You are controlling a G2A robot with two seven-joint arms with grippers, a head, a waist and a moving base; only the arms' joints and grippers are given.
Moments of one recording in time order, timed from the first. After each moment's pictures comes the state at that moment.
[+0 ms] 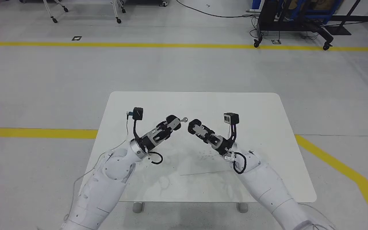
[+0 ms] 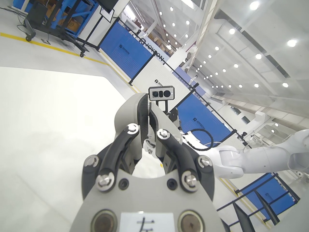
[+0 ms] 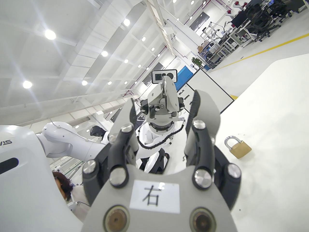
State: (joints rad) left arm 1.26 -1.20 -1.14 -1.47 0.13 -0.67 -0.36; right arm -1.15 -1.28 0.99 -1.11 0.25 -1.01 0.49
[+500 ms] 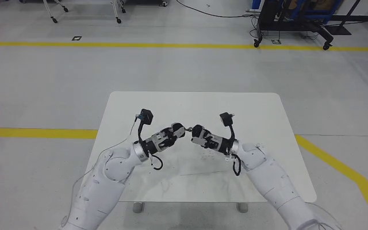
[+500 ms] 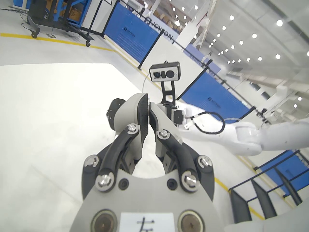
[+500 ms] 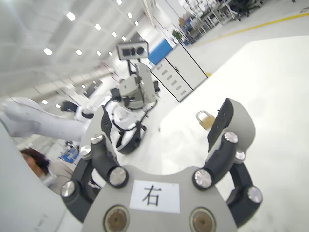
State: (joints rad) left arm 1.26 -1.19 -1.14 -1.52 0.37 -0.68 -0.46; right arm -1.16 -1.24 1.06 -1.15 -0.13 -0.97 0.57
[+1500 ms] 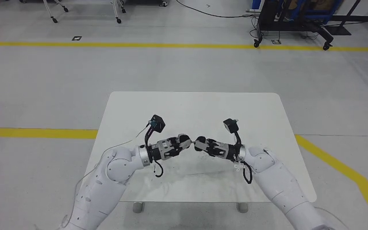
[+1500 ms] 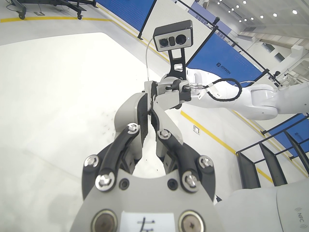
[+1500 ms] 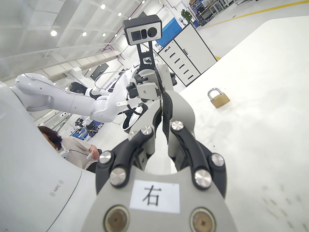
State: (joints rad) left arm 1.25 -1.17 -1.10 -1.53 0.40 -0.70 -0.55; right arm -1.19 -1.18 1.05 -1.17 0.13 -1.01 0.74
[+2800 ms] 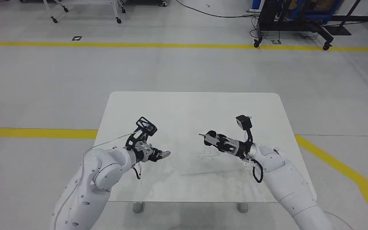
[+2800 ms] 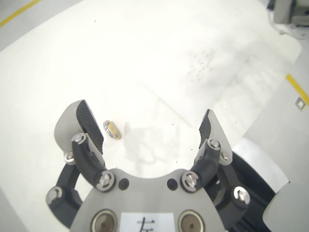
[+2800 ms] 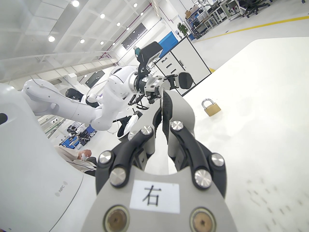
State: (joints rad) left arm 1.39 -1.10 -1.27 -1.90 0.98 -0.28 -0.95; right arm -1.24 -1.15 1.15 -1.24 0.15 -1.01 0.74
